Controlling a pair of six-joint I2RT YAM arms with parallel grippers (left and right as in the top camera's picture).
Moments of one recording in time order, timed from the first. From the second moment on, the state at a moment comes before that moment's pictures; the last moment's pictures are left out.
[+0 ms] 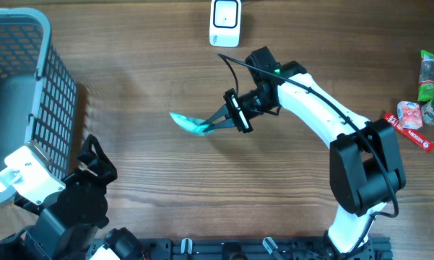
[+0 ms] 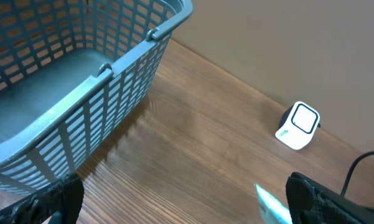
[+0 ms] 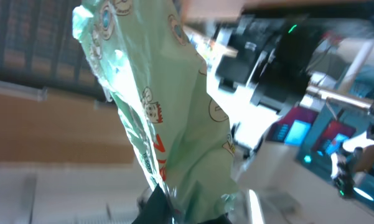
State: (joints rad) left arm -0.76 0.68 1.32 -1.43 -0.89 -1.03; right arm 0.43 1.95 1.42 -0.91 -1.45 1.30
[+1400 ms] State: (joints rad) left arm -0.76 0.68 1.32 -1.44 -0.89 -1.03; right arm 0.24 1.95 1.41 -0.48 -1.14 1.23
